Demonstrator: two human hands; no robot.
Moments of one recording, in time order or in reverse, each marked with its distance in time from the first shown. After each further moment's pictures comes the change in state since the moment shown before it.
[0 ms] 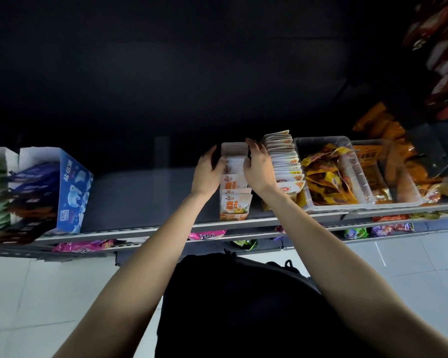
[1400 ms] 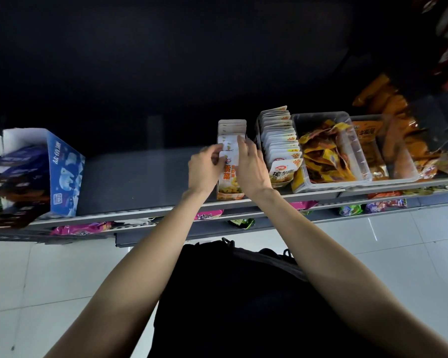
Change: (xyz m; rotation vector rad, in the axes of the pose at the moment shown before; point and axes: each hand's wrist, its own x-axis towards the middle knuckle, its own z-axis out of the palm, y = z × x) left_hand -0.028 -0.012 0.011 0.174 0.135 0.165; right_hand -0.041 0.004 0.019 -0.331 -0.164 0.031
